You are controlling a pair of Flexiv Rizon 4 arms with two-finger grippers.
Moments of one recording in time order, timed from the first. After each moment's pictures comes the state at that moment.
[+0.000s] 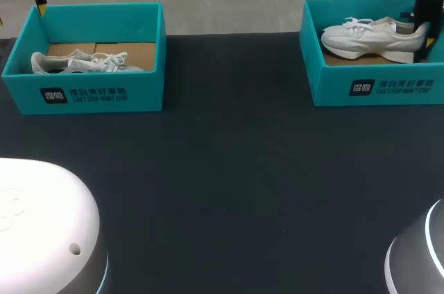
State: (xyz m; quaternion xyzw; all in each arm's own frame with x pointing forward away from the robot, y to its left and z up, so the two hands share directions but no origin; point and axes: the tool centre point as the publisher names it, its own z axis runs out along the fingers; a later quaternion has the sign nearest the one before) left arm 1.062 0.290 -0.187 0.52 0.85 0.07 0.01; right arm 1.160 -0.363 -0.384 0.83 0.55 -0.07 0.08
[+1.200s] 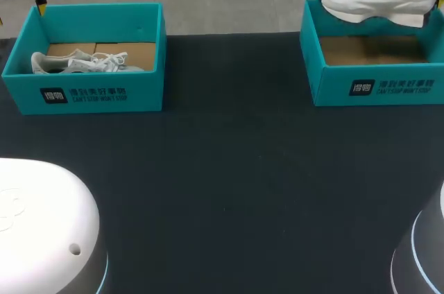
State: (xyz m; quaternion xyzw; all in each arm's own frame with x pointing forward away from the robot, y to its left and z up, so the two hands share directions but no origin) left arm 1.062 0.290 -0.187 0.52 0.85 0.07 0.01; right arm 1.140 -0.331 -0.239 0.82 0.57 -0.04 0.08
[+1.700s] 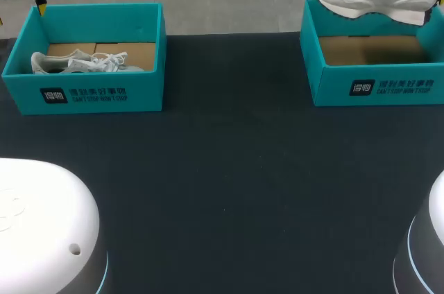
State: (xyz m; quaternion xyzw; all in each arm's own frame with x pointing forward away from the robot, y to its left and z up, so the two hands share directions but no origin) left arm 1.062 0.290 -0.187 0.52 0.85 0.07 0.01; right arm 1.083 -0.299 -0.194 0.82 0.56 -0.04 0.07
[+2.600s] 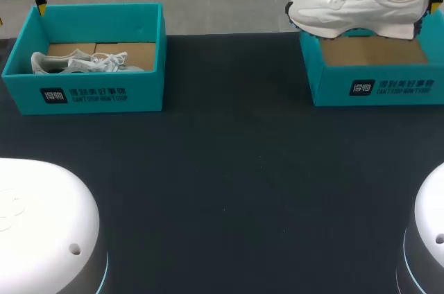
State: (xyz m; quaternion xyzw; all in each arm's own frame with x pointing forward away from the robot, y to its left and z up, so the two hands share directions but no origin) left arm 1.062 0.290 -0.187 0.52 0.85 0.07 0.01; right arm 0.959 -0.209 -0.137 0.80 0.58 -0.05 0.11
